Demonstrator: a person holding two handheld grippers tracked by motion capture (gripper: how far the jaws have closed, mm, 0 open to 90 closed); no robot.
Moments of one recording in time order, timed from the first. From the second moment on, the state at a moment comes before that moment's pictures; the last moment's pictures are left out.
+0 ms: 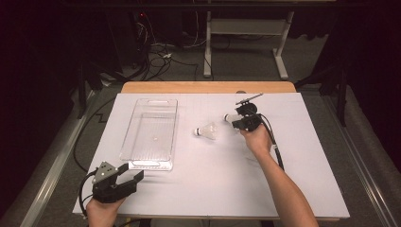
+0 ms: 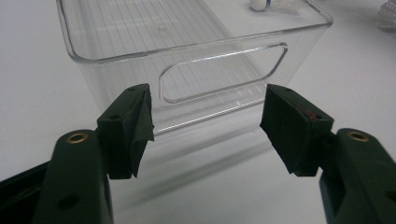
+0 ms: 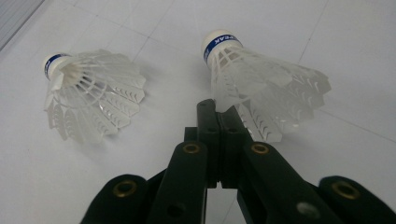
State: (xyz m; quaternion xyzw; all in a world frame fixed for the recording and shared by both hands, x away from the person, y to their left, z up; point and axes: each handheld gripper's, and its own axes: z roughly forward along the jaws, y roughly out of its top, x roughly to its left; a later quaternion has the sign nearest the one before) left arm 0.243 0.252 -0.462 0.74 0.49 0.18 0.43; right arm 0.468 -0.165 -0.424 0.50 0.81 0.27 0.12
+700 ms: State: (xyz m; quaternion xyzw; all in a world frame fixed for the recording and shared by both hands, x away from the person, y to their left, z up) left arm 0.243 0.253 -0.461 0.74 0.49 0.19 0.43; right arm 0.453 -0.170 -0.418 0.48 0.82 0.29 0.11
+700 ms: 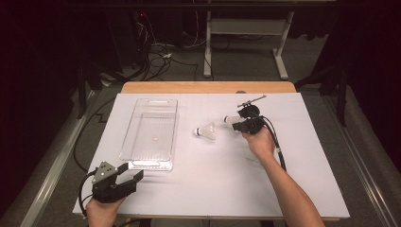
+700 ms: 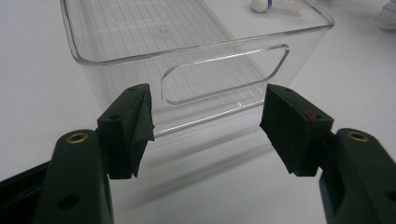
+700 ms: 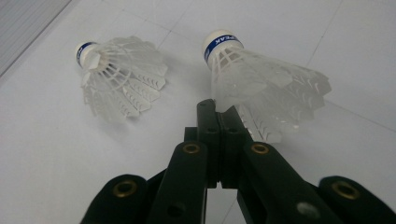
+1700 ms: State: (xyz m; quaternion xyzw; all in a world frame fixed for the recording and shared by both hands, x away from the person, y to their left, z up) left arm 0.243 0.253 -0.461 0.74 0.49 0.19 0.43; right arm 0.433 -0.174 -0.413 0.45 0.84 0.30 0.10
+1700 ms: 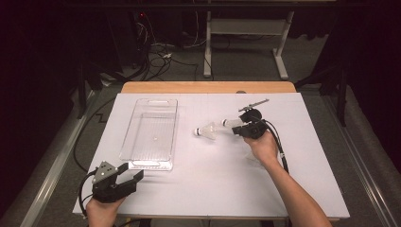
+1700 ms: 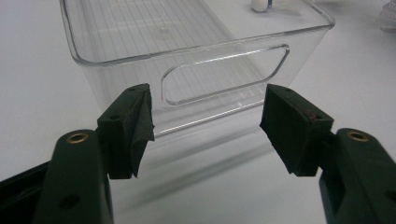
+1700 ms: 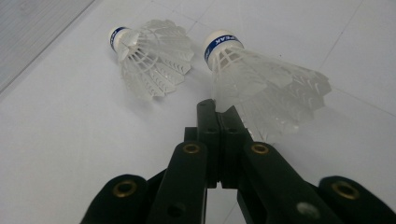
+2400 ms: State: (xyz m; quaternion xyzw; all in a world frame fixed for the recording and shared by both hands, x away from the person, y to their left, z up) left arm 0.243 0.253 -0.462 0.73 0.49 0.18 0.43; right arm 0.421 -0.177 -0.413 0.43 0.84 0.30 0.08
